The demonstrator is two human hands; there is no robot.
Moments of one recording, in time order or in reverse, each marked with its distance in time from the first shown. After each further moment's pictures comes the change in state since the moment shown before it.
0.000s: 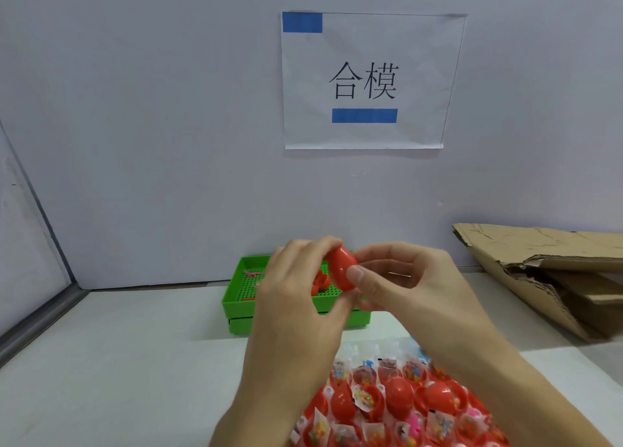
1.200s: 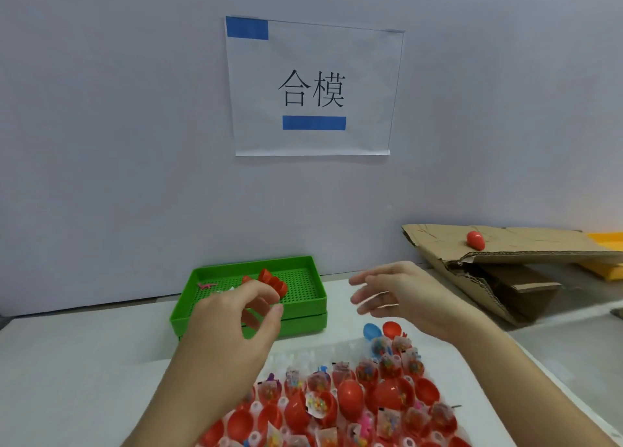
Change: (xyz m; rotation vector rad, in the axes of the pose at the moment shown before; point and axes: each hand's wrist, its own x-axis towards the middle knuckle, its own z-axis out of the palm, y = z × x) left_hand 0.002 -0.024 -0.008 -0.009 -0.326 -0.204; right_hand 0.042 0.056 -0.085 -0.129 -0.094 0.467
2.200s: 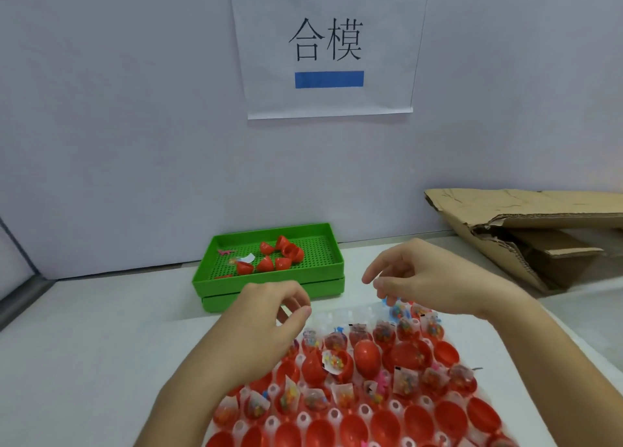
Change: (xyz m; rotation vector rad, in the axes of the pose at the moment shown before) left_hand -0.005 -0.022 0.019 0.123 -0.352 -0.050; right_hand -0.020 0.004 0.004 -0.593 -0.122 -0.197
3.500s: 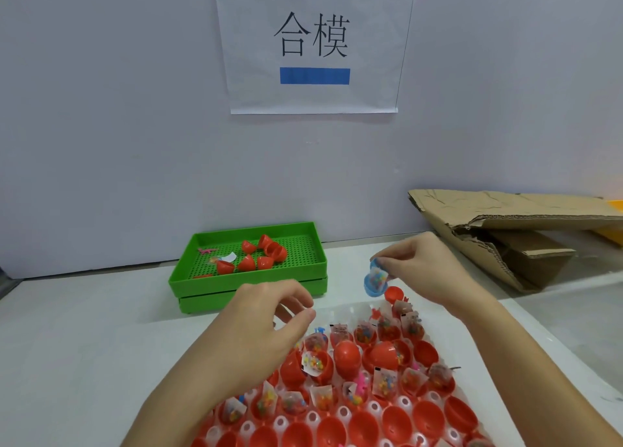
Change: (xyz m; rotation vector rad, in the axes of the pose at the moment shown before) left_hand -0.001 0.020 0.008 -0.087 0.003 0.041; right_hand 0.014 0.031 0.005 0.087 0.435 0.168
